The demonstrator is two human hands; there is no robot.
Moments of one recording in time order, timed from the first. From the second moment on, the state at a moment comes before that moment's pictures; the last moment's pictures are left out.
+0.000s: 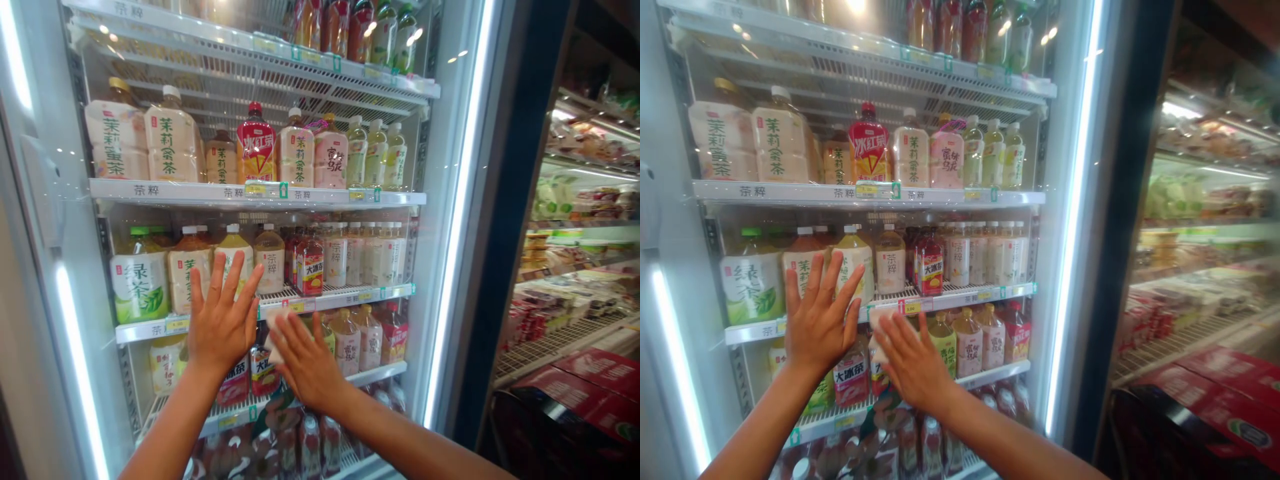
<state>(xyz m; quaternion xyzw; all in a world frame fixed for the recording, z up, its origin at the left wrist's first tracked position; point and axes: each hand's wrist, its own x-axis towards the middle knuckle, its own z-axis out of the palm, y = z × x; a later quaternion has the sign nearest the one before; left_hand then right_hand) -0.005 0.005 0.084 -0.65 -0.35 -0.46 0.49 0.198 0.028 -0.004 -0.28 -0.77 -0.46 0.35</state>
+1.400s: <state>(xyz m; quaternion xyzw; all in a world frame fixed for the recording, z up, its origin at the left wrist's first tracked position) -0.006 0.002 0.085 -0.66 -0.35 -0.46 0.48 0.217 0.040 0.045 -0.21 -0.79 -0.50 0.30</state>
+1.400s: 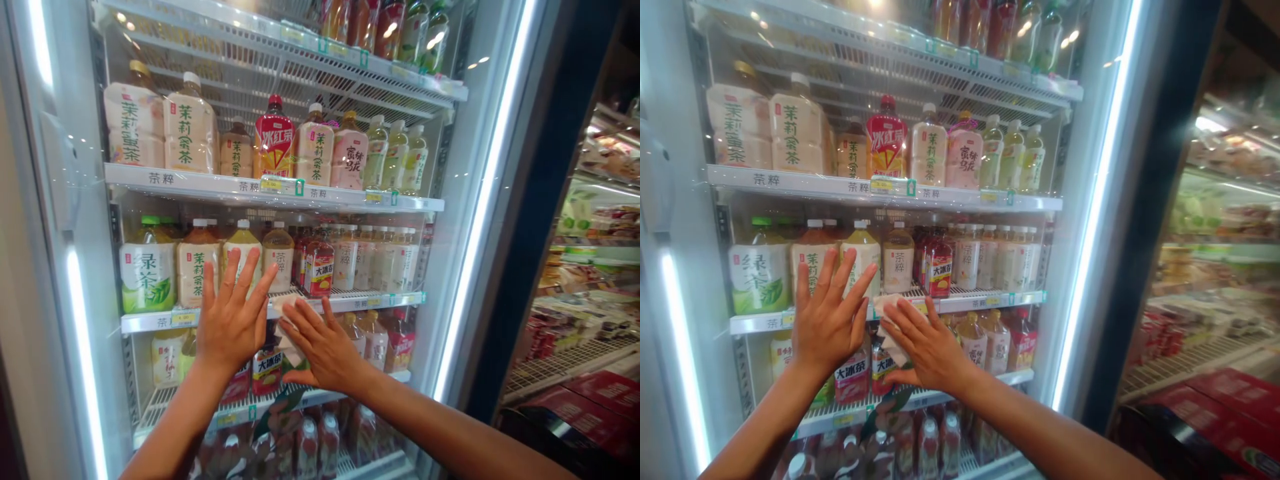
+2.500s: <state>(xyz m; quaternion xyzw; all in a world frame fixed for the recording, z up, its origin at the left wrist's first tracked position) -0.022 -0.014 -0.062 -0.69 -0.39 -0.44 0.42 0.228 0.035 -0.041 -0.23 -0.80 -0.47 0.30</state>
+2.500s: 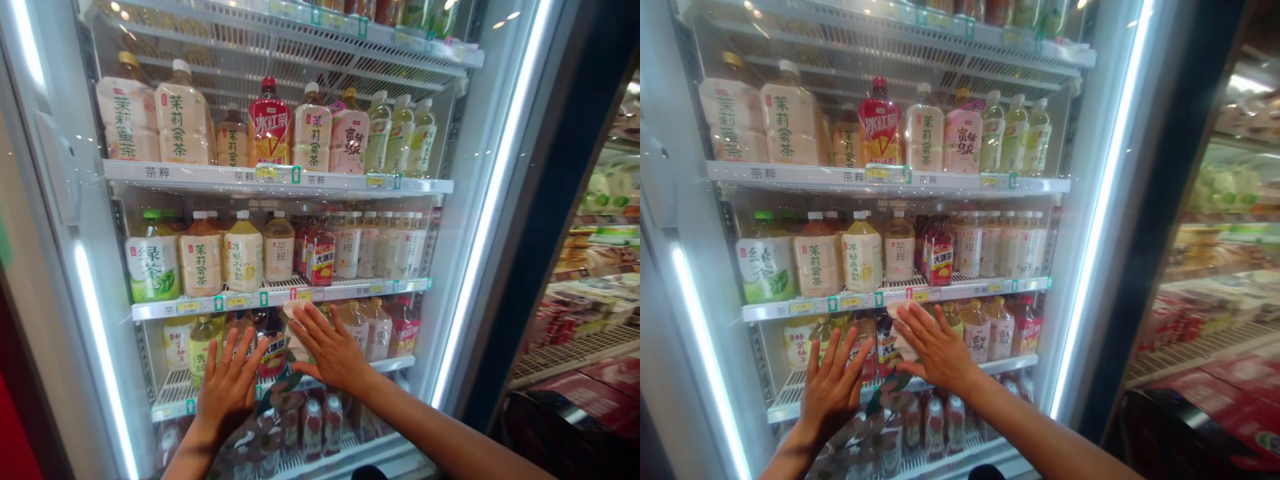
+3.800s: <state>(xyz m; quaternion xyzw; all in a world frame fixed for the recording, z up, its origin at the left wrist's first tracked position) -0.108 -0.022 0.088 -0.63 -0.40 -0.45 0.49 0.122 0.032 0.184 -0.18 -0.77 -0.52 0.33</state>
